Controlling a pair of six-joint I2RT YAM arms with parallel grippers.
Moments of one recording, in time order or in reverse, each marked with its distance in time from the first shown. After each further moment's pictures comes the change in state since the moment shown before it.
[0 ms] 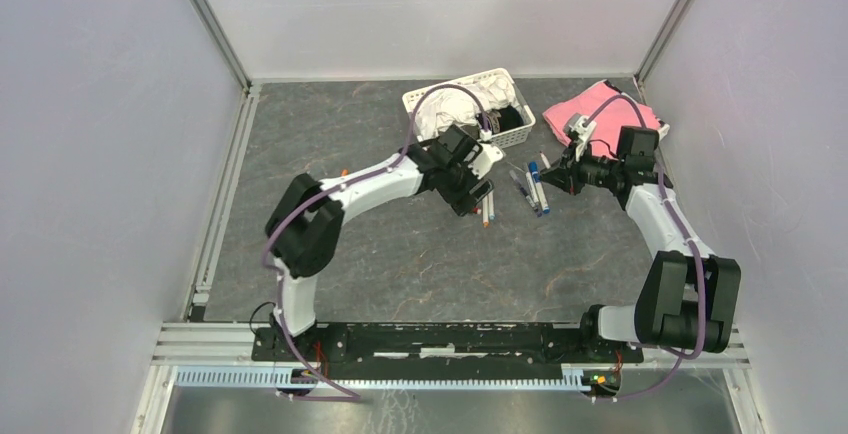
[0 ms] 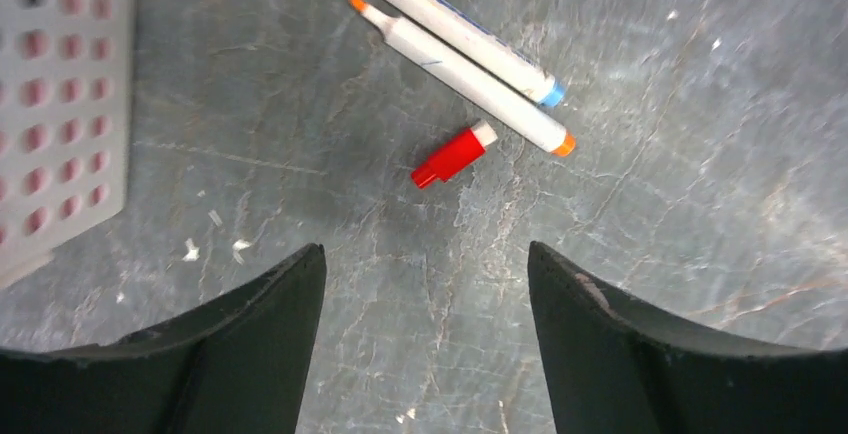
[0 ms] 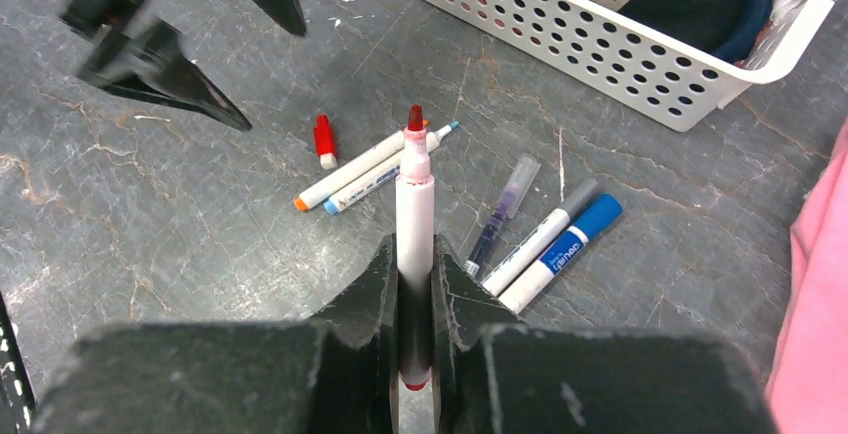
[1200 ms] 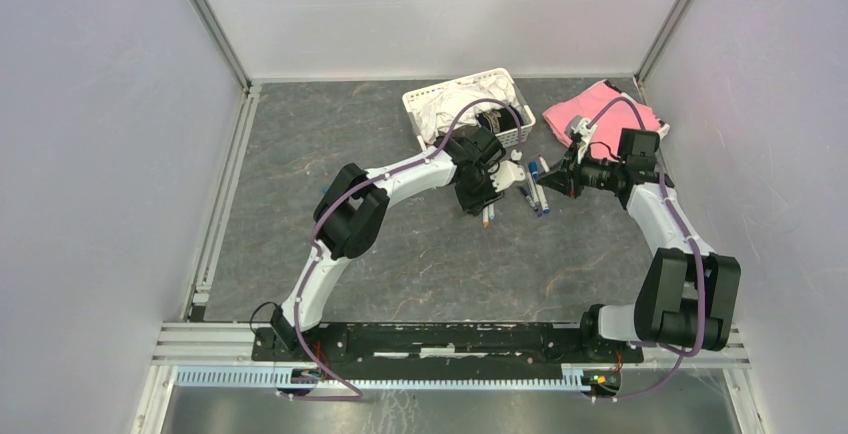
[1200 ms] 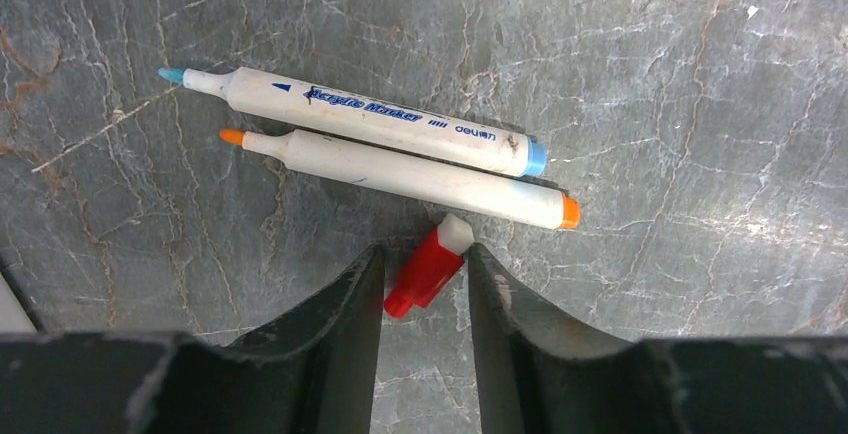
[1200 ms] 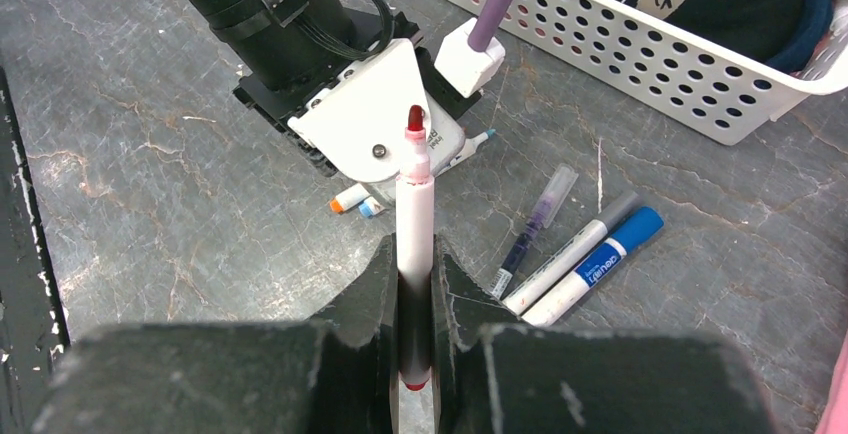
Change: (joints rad) left arm -0.024 0.378 0.383 -0.280 0.123 0.322; right arm -0.027 0.010 0.001 -0.045 -0.089 -0.021
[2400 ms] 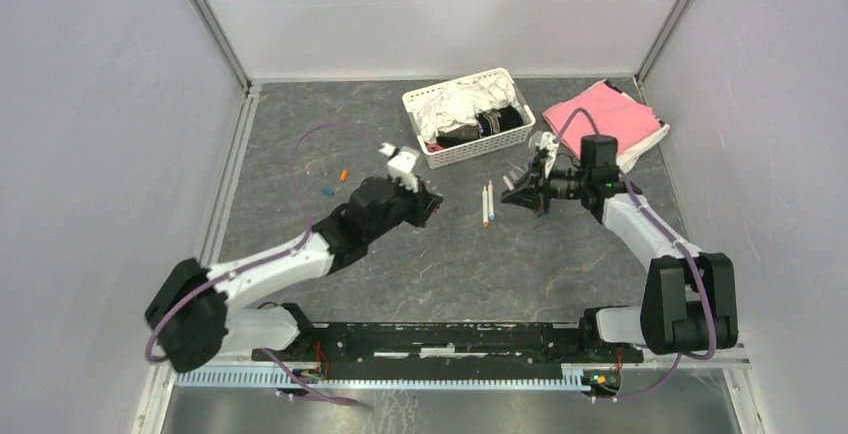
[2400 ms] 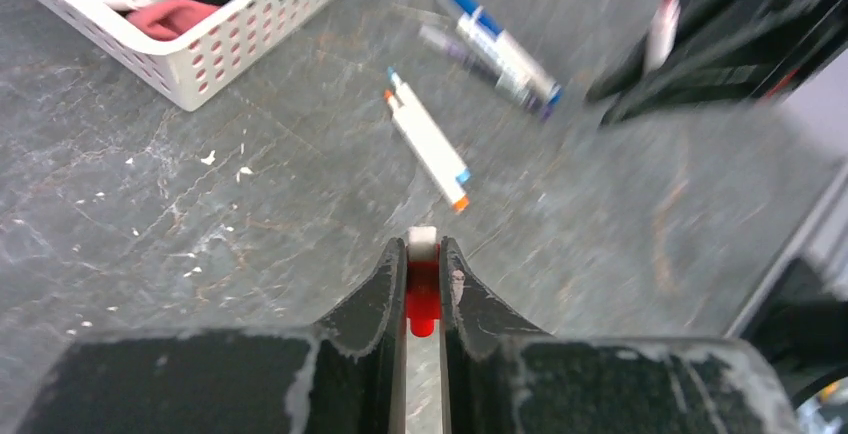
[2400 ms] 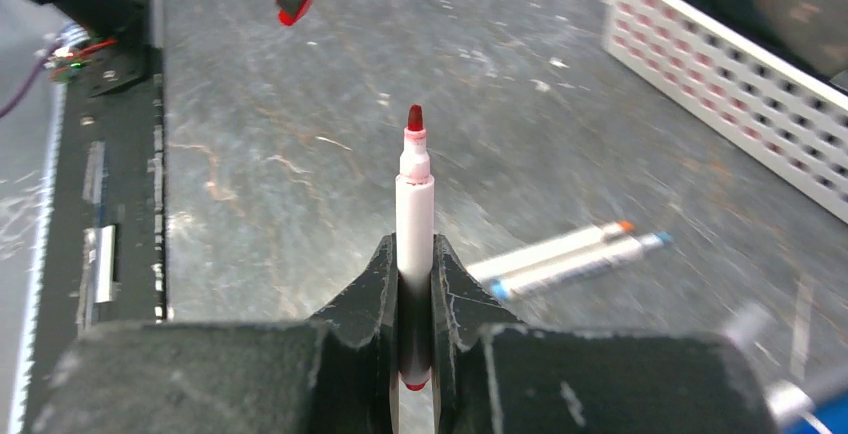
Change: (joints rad) left arm 0.002 -0.982 -1.078 0.877 -0.287 -0.735; right arm 0.196 -0.018 -0.084 0.143 -0.078 0.108
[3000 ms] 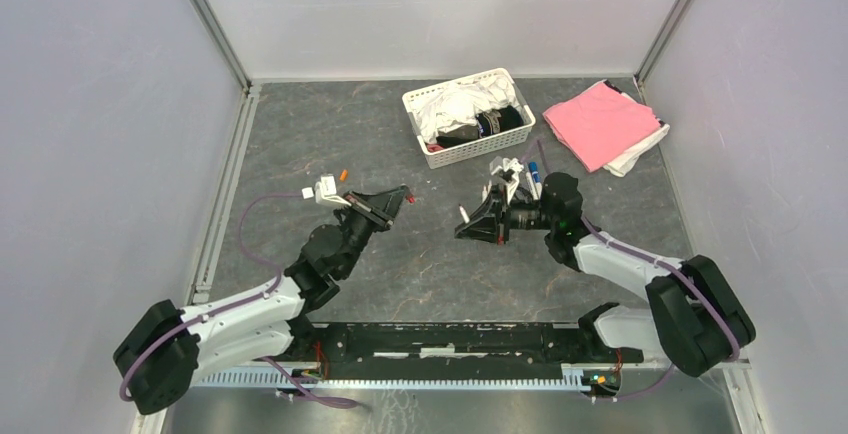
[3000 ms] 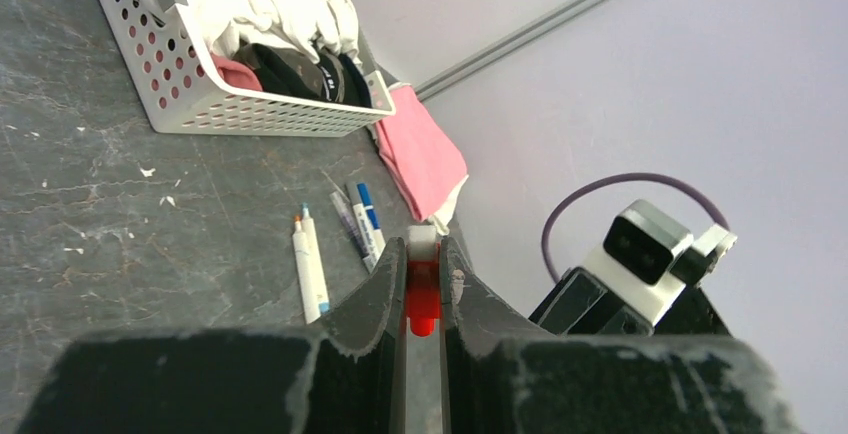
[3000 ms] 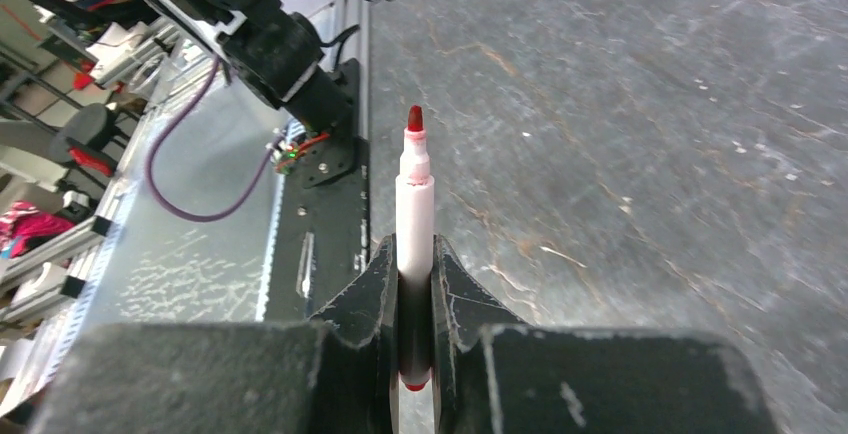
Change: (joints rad) left arm -0.002 -0.393 -0.499 0.591 -0.356 -0.686; right arm 0.416 -0.081 -0.325 0.842 0.117 0.841
